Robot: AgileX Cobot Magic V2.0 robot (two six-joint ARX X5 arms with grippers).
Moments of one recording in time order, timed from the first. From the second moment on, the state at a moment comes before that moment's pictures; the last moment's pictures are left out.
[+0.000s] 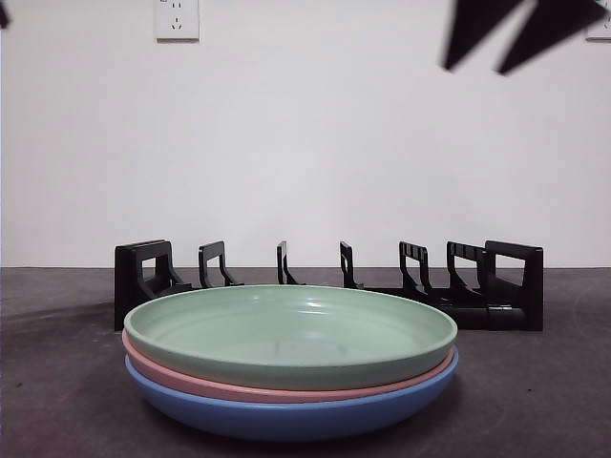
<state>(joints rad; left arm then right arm) -0.22 0.79 0.94 -0.66 0.02 -0.10 0.40 1.13 1.09 -0.56 -0.08 -0.17</state>
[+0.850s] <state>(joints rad) -0.22 0.89 0.94 -0.62 0.09 -0.17 0.13 1.13 1.09 -0.69 -0.19 -0.16</state>
